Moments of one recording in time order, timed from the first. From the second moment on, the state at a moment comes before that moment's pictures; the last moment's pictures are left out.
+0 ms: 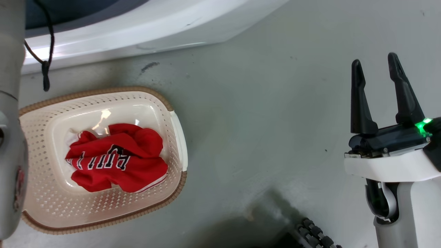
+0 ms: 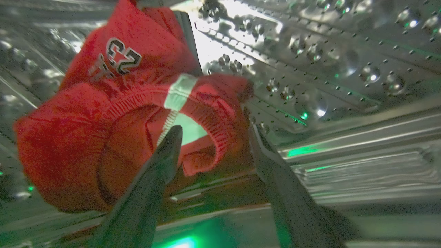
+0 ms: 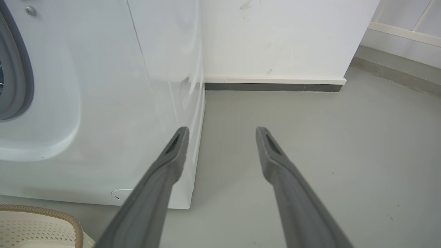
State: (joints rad) left arm -1.62 0.30 -0.29 1.17 -0.30 -0.13 0.35; right arm -0.30 -0.05 0.05 -0.11 0.15 0.13 -0.26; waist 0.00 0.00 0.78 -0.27
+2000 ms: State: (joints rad) left arm -1.53 0.36 -0.38 1.12 -0.44 -0.12 0.32; right arm -0.29 -0.05 0.07 -0.10 0.10 0.13 -0.26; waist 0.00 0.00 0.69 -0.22
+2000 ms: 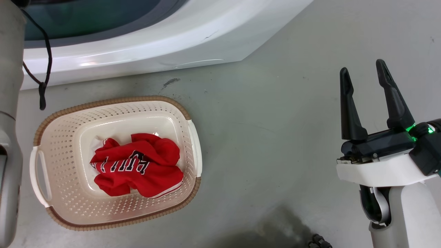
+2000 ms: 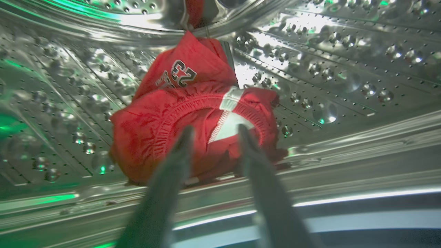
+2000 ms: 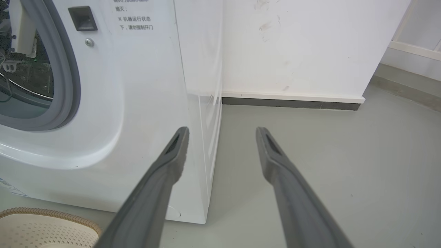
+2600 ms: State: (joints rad) left arm -1.71 0.40 -0.53 1.11 -0.55 -0.13 0.55; right arm -0.29 -0.05 0.08 -0.11 0.15 0.13 -0.26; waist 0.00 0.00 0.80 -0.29
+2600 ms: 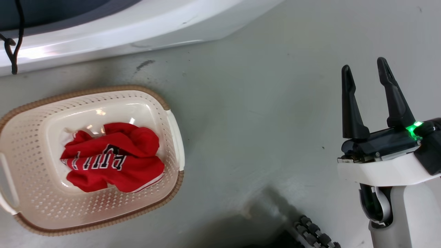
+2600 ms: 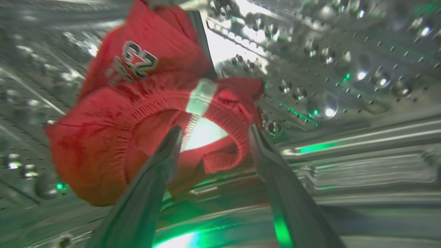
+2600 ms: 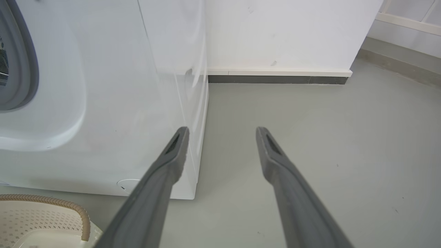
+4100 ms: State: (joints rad) left arm -1.74 0.42 -0.71 1.19 -0.66 -0.13 0.38; right arm -0.31 -0.05 0.08 -0.11 0.17 0.13 -0.26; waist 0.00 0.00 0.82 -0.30
